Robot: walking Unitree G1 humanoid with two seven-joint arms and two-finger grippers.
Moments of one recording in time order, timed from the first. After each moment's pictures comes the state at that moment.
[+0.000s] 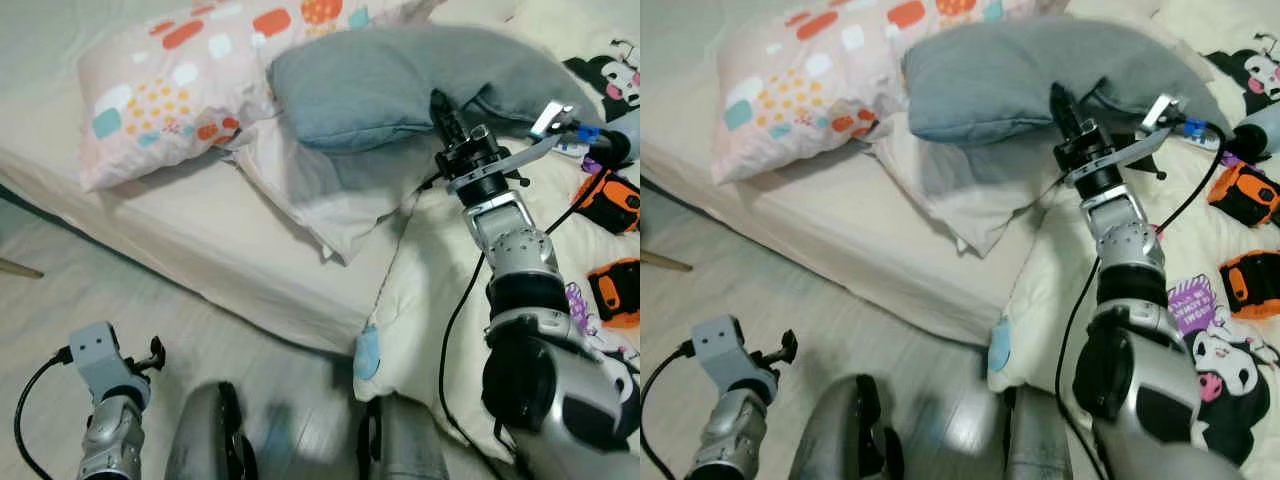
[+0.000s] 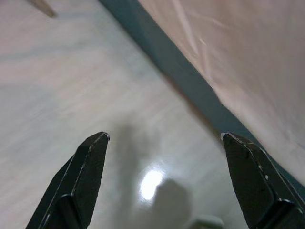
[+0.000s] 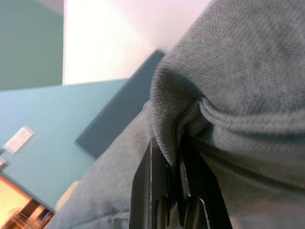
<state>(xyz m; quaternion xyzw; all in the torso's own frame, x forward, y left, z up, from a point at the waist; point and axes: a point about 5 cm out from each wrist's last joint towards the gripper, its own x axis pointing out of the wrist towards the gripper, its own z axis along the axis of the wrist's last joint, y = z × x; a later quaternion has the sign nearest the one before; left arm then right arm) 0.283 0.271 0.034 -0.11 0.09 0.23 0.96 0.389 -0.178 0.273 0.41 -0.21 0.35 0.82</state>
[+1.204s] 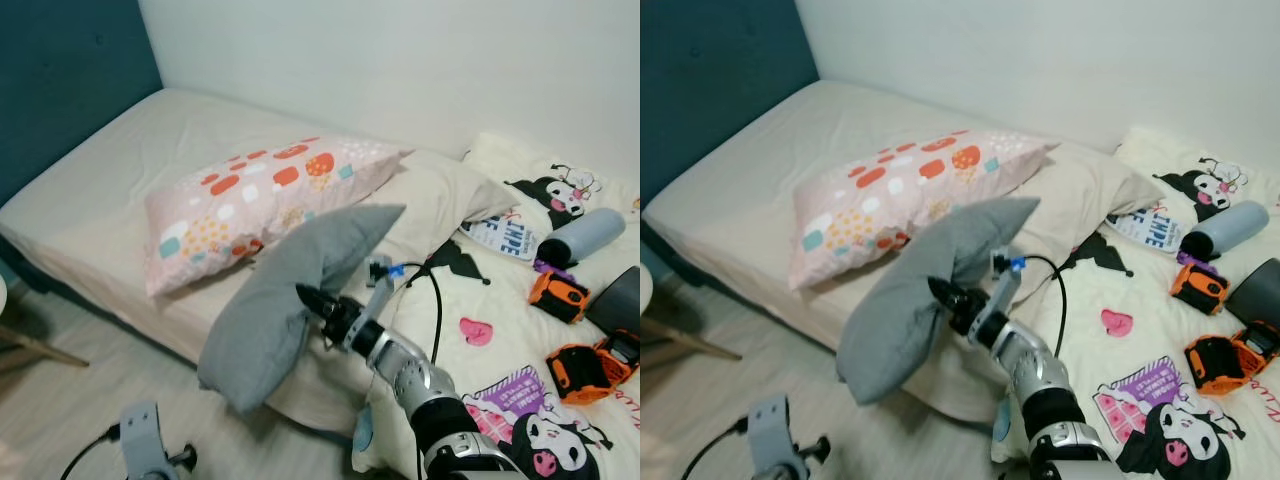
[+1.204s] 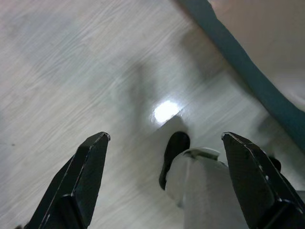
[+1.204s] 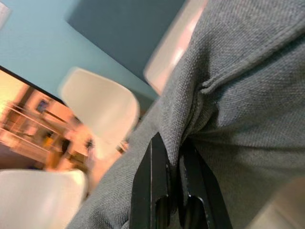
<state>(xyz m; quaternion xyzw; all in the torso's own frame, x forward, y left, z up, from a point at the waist) 0.205 0.219 -0.066 -0.10 0.39 0.20 0.89 0.333 -0.081 0.079 0.30 0.13 0.35 0.88</state>
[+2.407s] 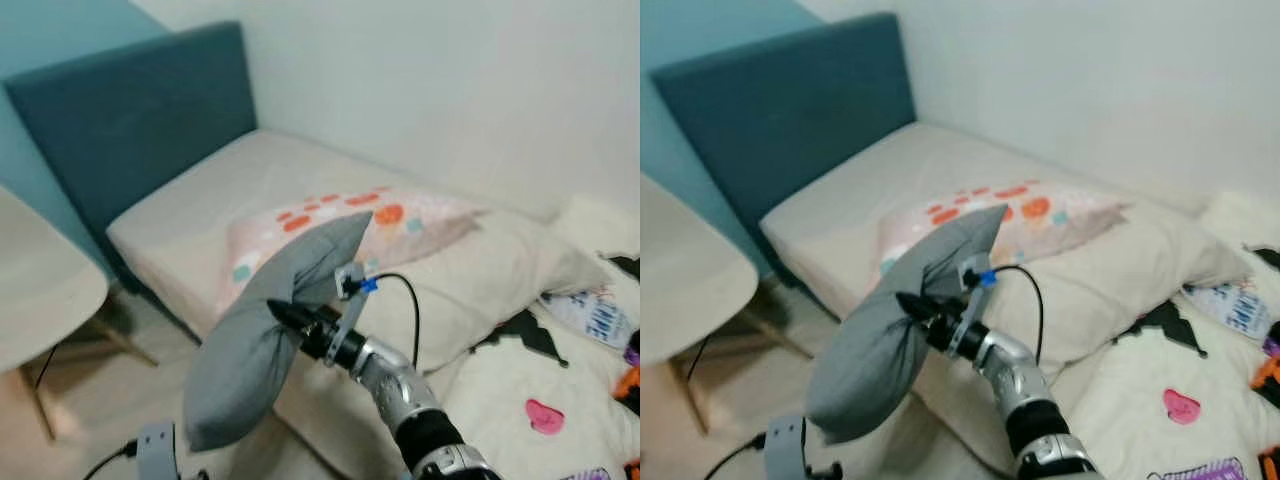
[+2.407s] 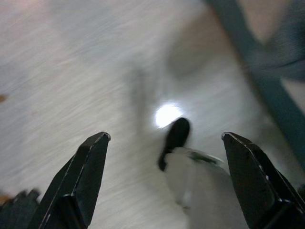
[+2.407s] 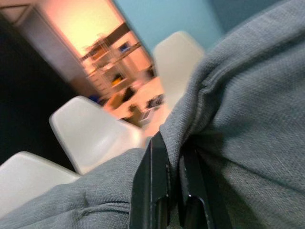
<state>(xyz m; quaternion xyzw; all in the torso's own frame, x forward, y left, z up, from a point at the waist) 0.196 0.203 -0.075 -0.07 0.42 0.15 0.89 0.322 -0.045 0.096 0.24 0.07 0.47 0.85</state>
